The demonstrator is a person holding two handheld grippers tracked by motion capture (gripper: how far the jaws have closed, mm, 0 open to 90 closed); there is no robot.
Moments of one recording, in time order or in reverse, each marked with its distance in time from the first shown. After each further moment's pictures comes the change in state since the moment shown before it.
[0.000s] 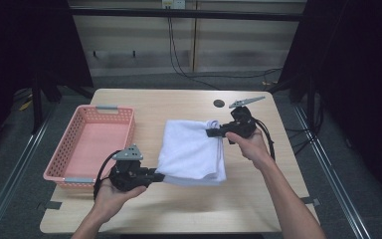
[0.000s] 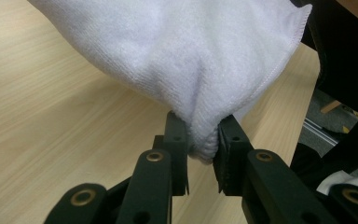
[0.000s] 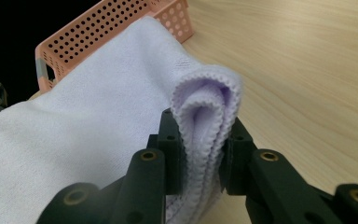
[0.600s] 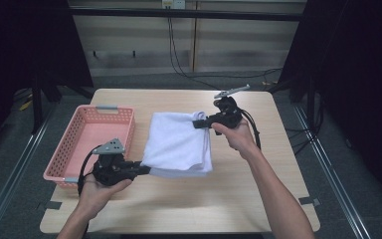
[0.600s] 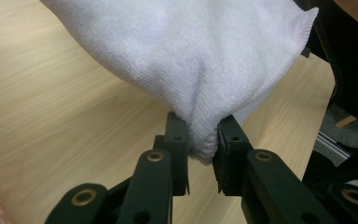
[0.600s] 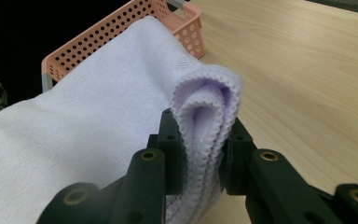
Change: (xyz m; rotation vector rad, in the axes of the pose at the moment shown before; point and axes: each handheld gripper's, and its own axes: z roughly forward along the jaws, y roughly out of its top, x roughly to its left) left arm 0.021 -0.002 -0.031 -0.039 0.055 -0.024; right arm 0.011 0.036 0.027 0.002 0.024 -0.030
